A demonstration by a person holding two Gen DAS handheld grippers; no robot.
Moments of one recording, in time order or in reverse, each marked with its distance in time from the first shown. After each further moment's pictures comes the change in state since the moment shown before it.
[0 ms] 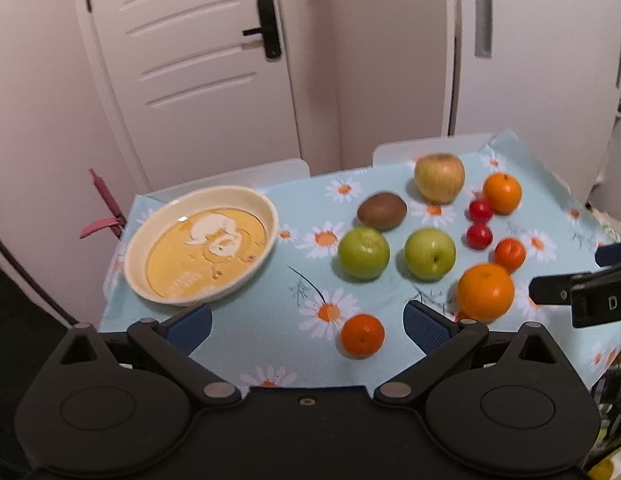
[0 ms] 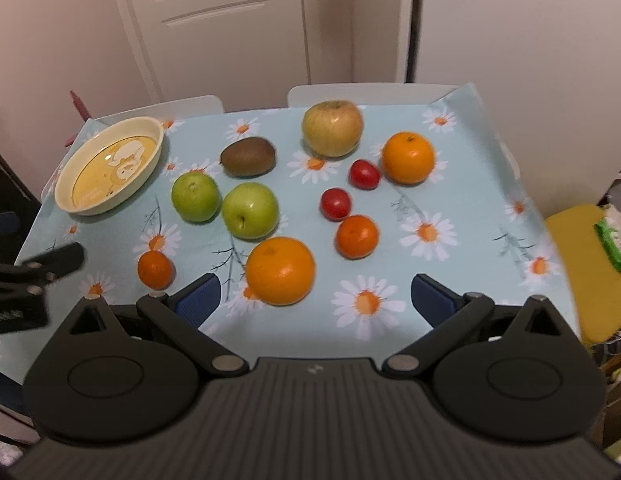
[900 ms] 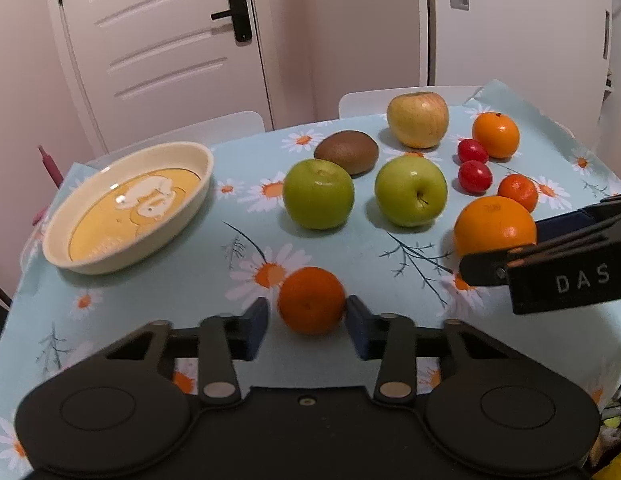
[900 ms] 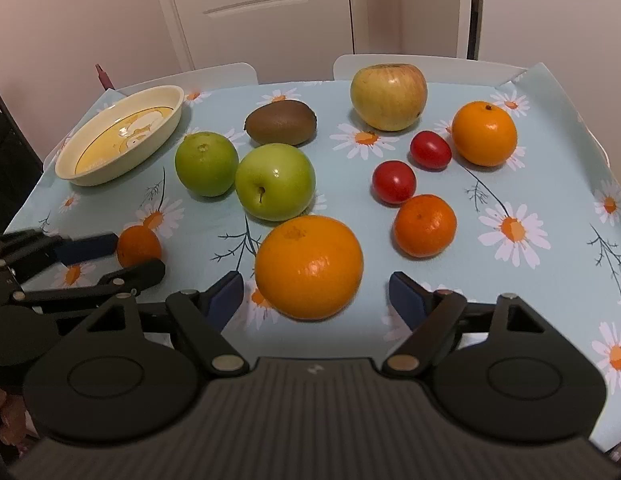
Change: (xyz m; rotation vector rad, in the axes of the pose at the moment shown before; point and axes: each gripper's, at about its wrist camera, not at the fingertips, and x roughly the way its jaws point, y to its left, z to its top) left arm 0.074 -0.037 -0.046 0.022 -0.011 -0.050; right arm 0.074 0.005 -0.019 -0.062 -0.041 0.122
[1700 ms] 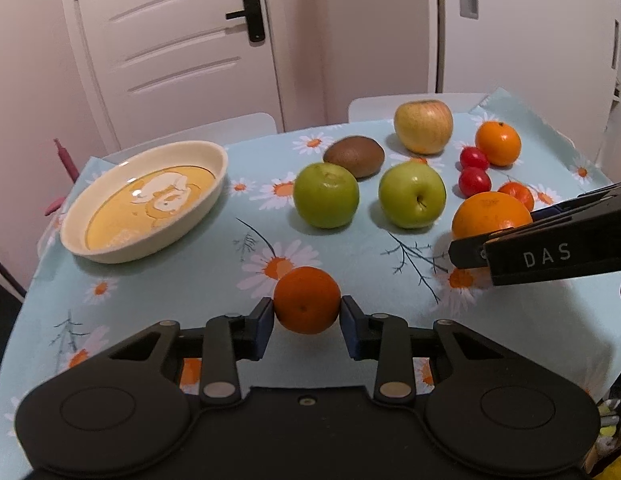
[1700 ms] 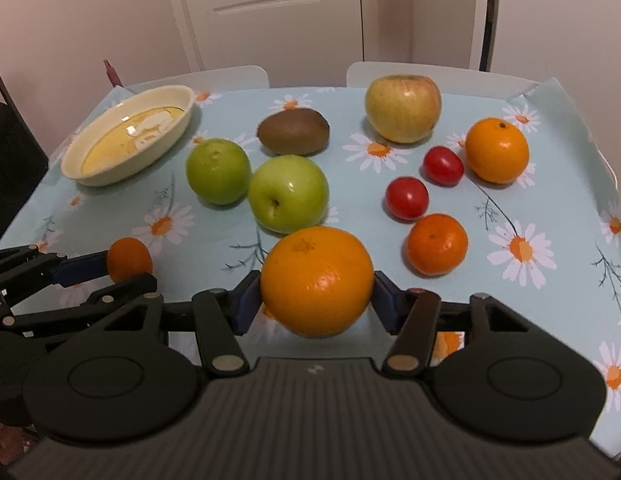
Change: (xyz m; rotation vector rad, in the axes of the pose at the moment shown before) left arm -0.021 0.000 0.002 -0.037 0.002 0.043; right arm -0.005 0.009 0.014 -0.041 0.008 0.019
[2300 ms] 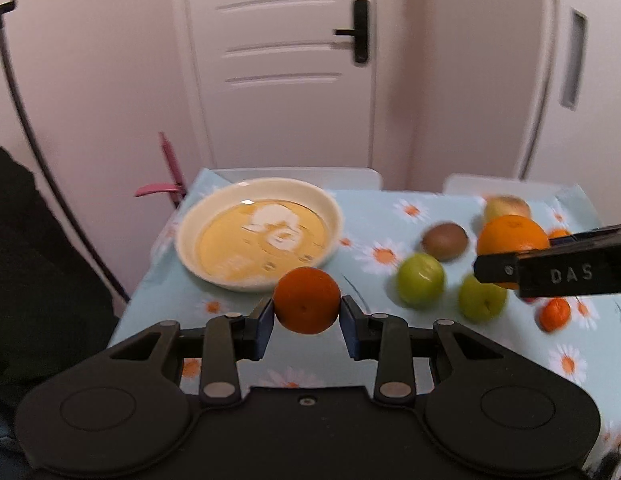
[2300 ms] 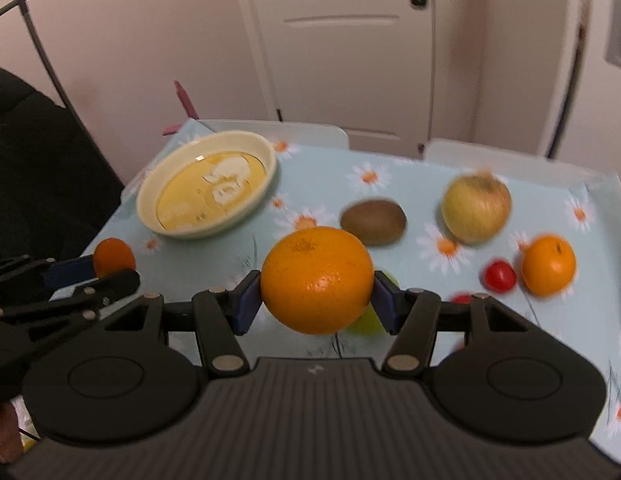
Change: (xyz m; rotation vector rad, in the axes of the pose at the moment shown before) left arm -0.058 0.058 0.056 -0.232 -0.004 0.191; right arm -0.020 0.035 0.089 -0.133 -0.008 0.163
